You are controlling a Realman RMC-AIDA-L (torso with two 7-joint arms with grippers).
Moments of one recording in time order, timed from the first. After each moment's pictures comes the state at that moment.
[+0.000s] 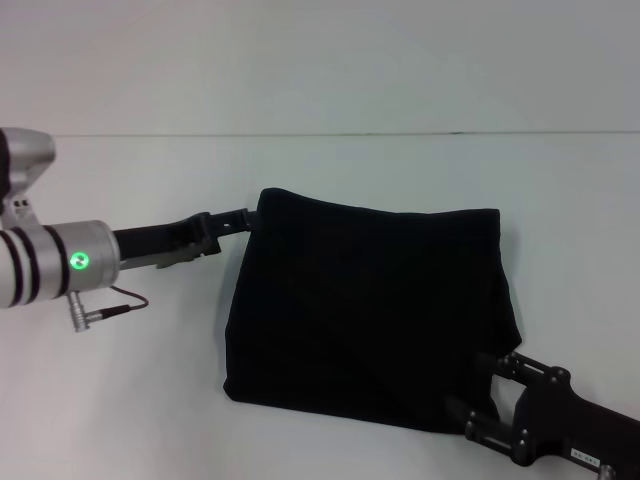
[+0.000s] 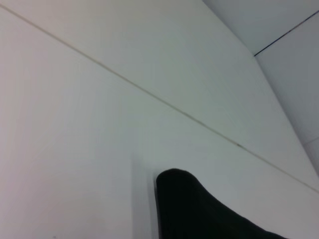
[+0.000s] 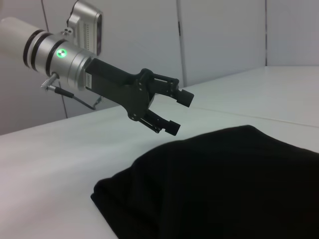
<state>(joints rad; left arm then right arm) -0.69 -2.05 0.71 0.41 2.00 1.02 -2.18 0.33 2.09 -0.89 -0.23 -1.58 -1.33 0.73</state>
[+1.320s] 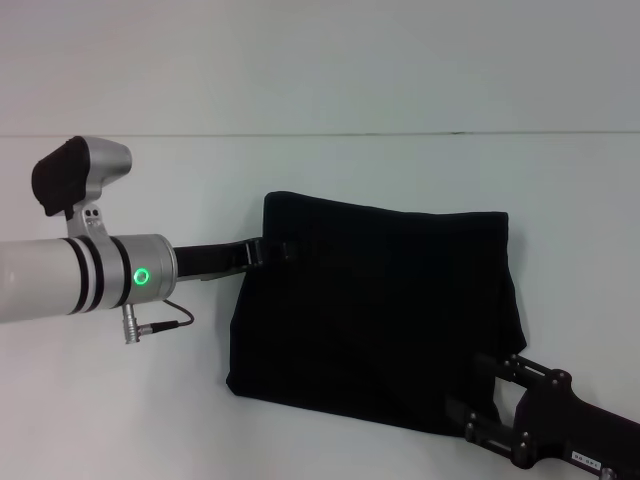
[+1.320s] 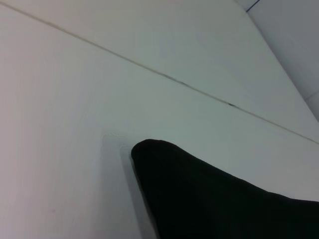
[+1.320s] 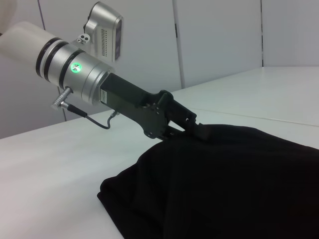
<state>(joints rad) -0.72 -2.12 0.83 0.44 2.02 0.94 -2.15 0.32 2.09 -0.89 -0.23 -1.58 -1.35 0.73</state>
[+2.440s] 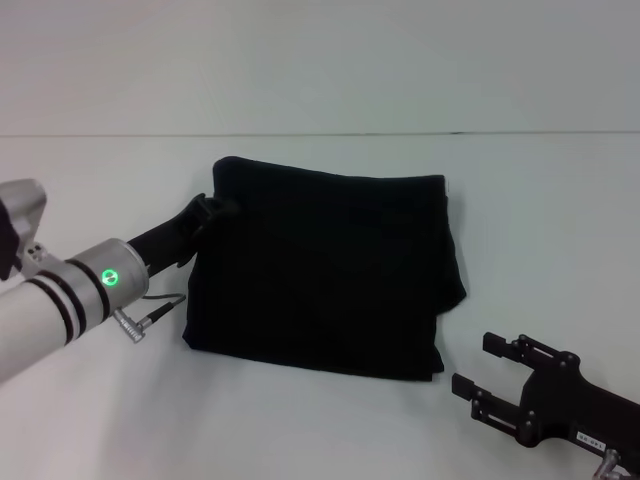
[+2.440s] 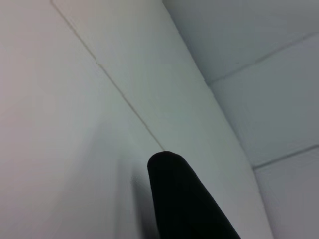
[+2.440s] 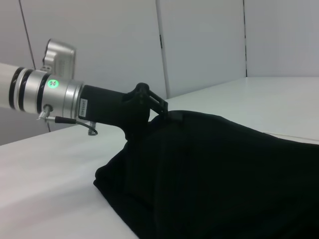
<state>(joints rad) -0.65 -2.16 0.57 0.30 1.65 0.87 -2.01 0.33 2.09 -0.84 -0.23 -1.58 -1.34 0.73</state>
